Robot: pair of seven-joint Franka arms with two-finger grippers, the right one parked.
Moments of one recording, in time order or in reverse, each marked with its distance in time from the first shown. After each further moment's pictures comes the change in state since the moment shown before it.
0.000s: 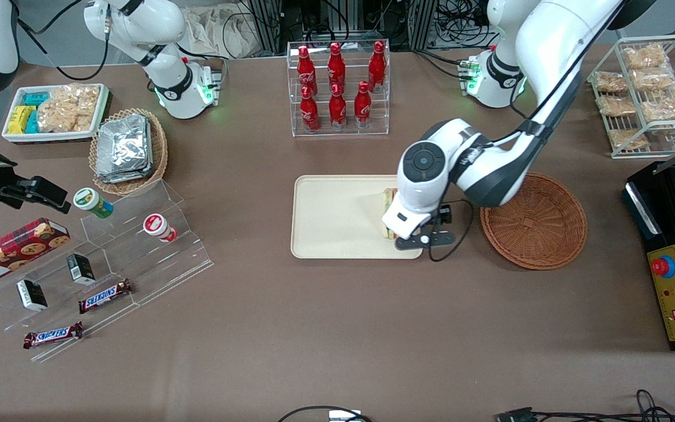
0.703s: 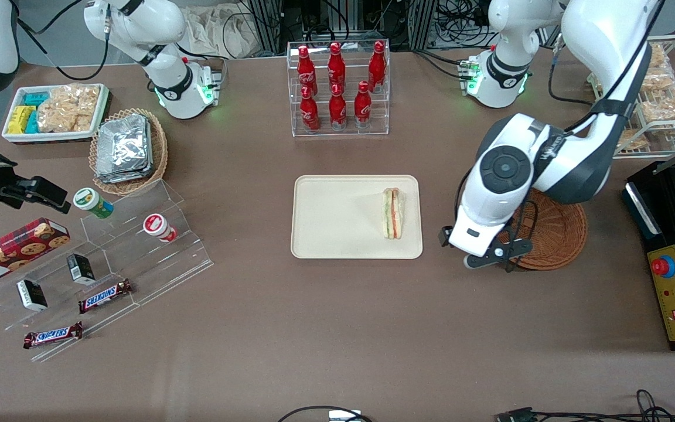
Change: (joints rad) arm 0.161 -0.098 0.000 0.024 -0.084 -0.074 0.063
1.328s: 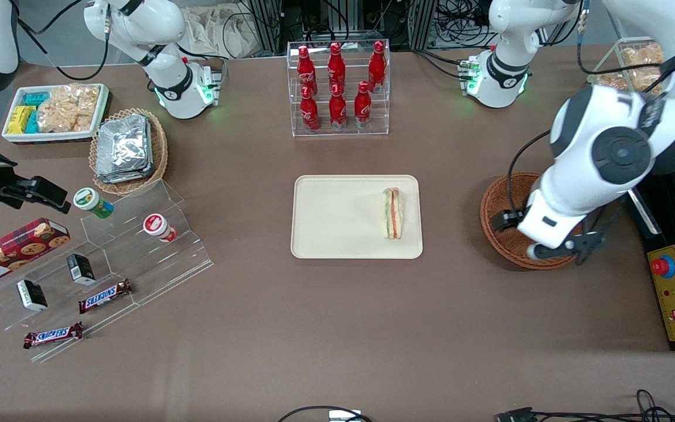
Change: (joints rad) arm 0.011 -0.203 0.222 0.016 -0.245 -0.179 0.424
